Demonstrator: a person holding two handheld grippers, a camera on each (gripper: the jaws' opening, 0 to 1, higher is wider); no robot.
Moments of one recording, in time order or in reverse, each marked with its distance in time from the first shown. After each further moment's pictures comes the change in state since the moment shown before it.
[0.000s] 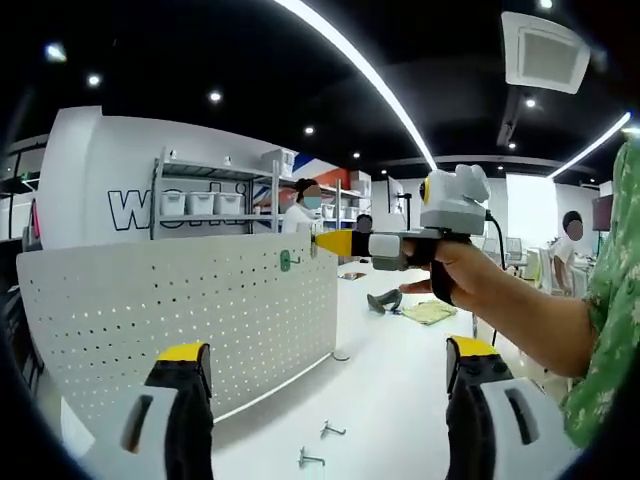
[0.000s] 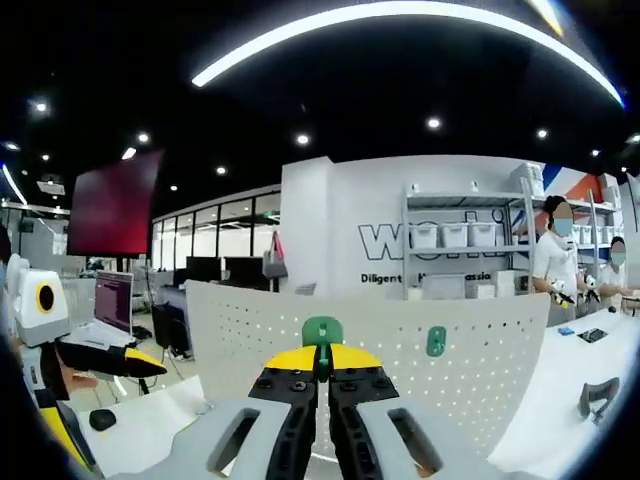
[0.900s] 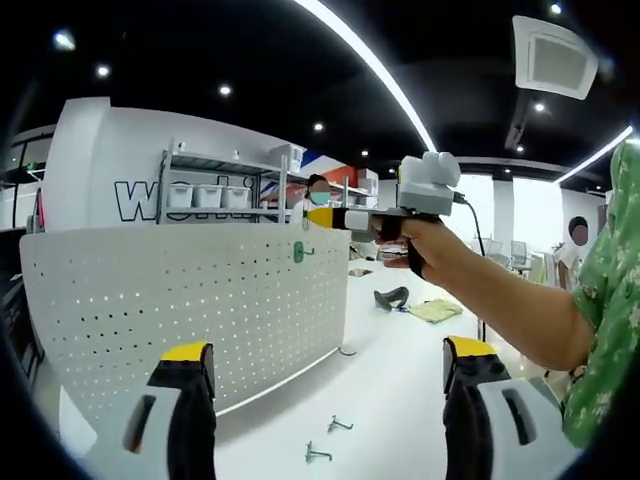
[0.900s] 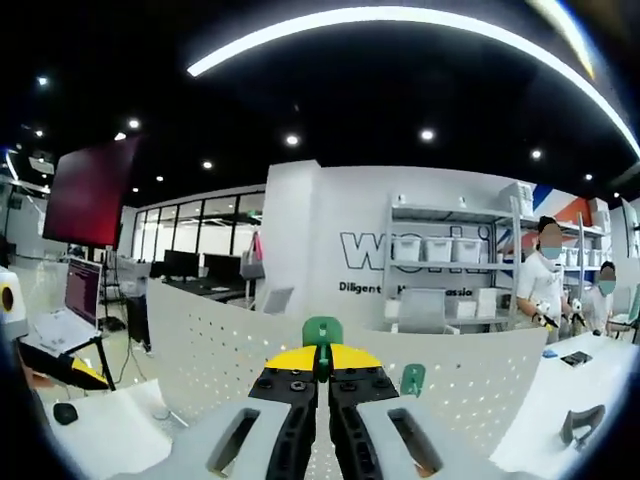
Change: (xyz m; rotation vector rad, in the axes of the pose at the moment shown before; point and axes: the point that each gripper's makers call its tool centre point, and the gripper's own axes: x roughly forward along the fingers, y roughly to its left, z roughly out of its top) left arm -0.001 0.018 -0.010 -0.031 0.013 0.023; right arm 0.049 -0.039 0.015 -0.096 -0.017 -0.093
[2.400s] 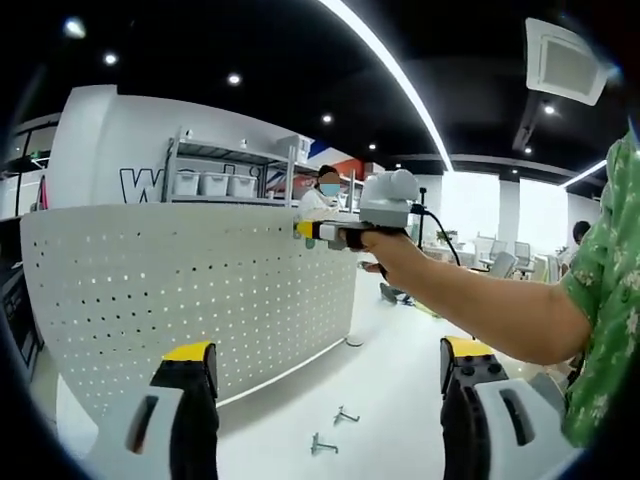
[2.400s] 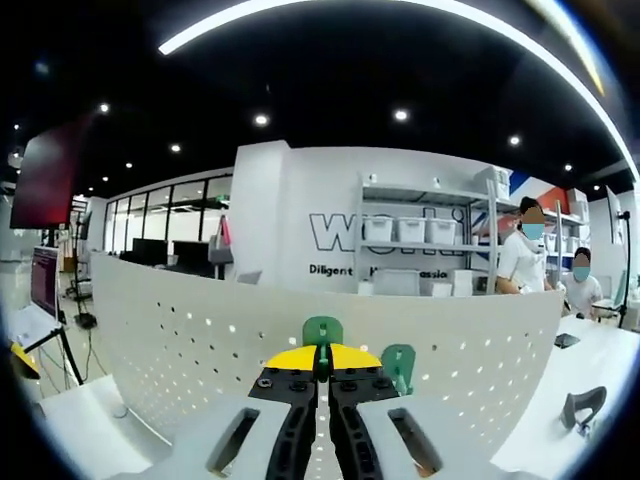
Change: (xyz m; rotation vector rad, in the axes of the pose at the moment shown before) left arm 0.005 0.019 -0.015 -0.033 0.036 0.020; right arm 0.058 -0.039 -0.061 0.034 0.074 -0.117
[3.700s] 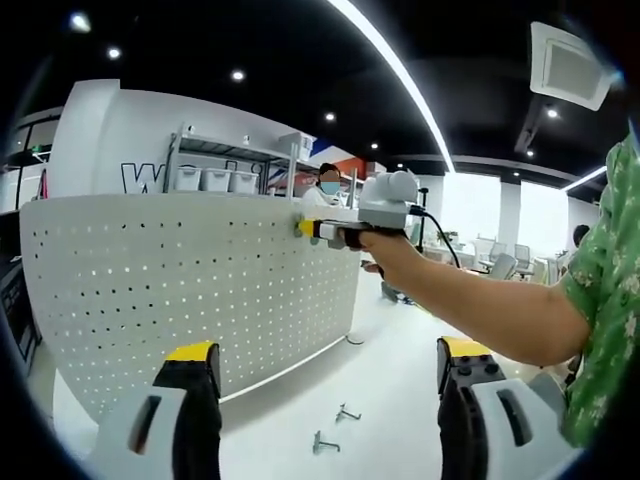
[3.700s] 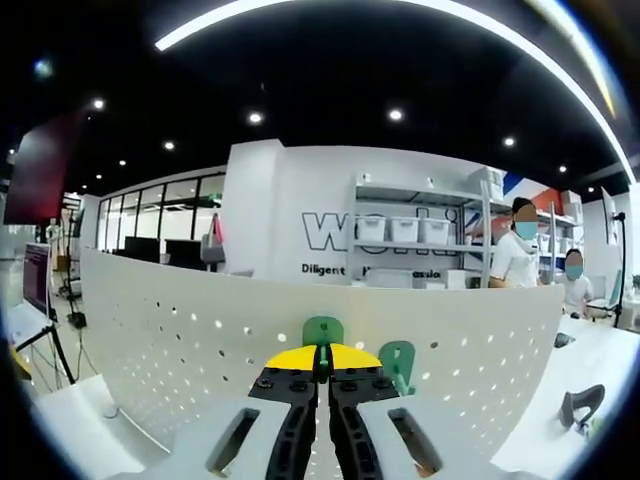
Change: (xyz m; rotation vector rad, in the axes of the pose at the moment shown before) left arm 0.002 0.007 -0.005 -0.020 0.006 -0.004; right arm 0.010 -0.005 -0.006 -0.012 0.000 -0.033
